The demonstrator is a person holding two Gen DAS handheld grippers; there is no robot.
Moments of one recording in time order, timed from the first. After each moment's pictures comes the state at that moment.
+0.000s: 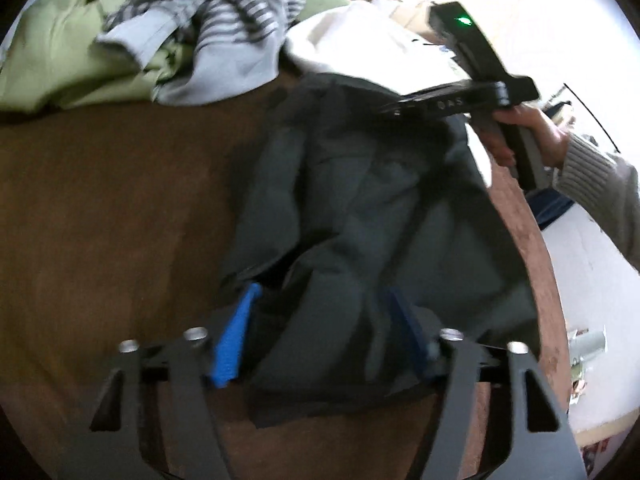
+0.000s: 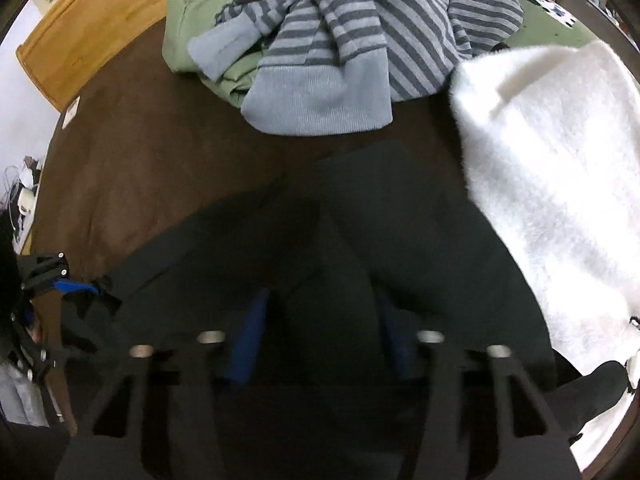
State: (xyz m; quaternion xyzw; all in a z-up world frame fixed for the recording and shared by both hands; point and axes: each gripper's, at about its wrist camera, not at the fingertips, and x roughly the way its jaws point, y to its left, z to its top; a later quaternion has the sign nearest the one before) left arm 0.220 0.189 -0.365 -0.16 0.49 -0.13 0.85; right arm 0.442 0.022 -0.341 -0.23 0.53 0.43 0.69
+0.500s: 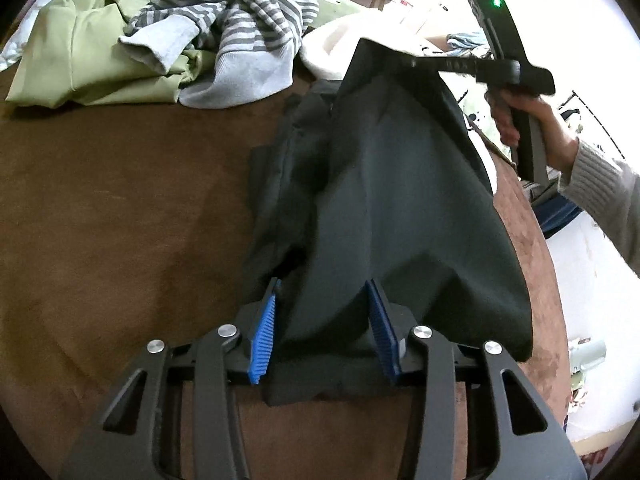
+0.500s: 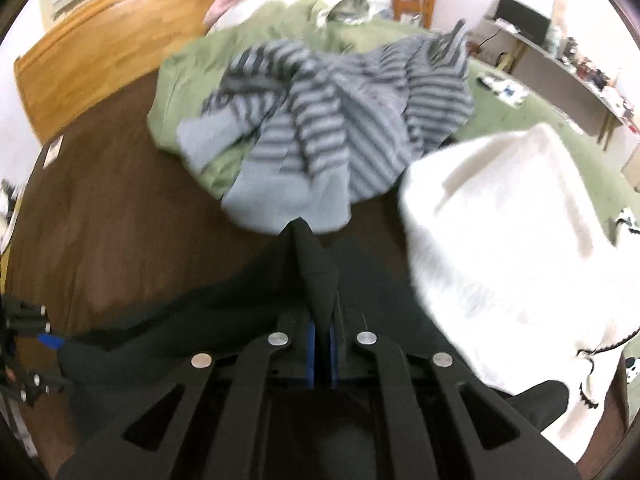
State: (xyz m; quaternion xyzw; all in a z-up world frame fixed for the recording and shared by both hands) left arm 0.209 0.199 -0.350 -0.16 0.49 -0.11 0.85; right arm 0.458 0.024 -0.276 -0.19 0.43 0.40 0.79
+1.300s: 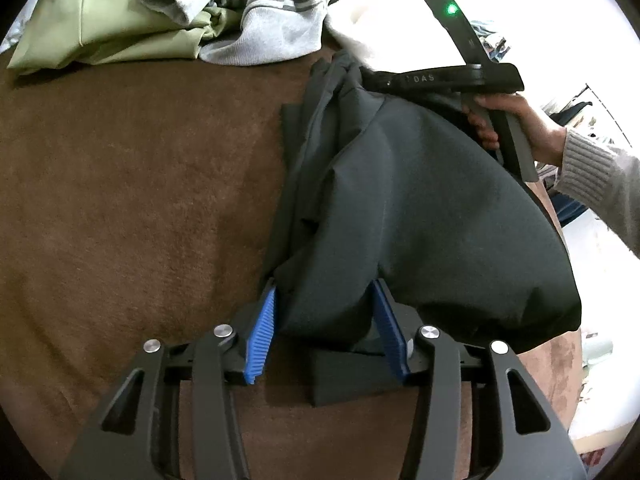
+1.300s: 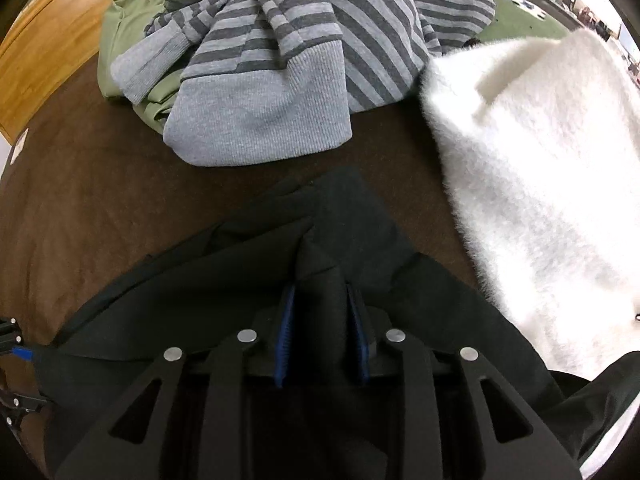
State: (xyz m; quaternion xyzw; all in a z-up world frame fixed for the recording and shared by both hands) left arm 0.205 0.214 -0.396 -0.15 0.52 -0.10 0.83; right arm 0.474 0.051 -0.380 -0.21 0.50 0.35 0.76
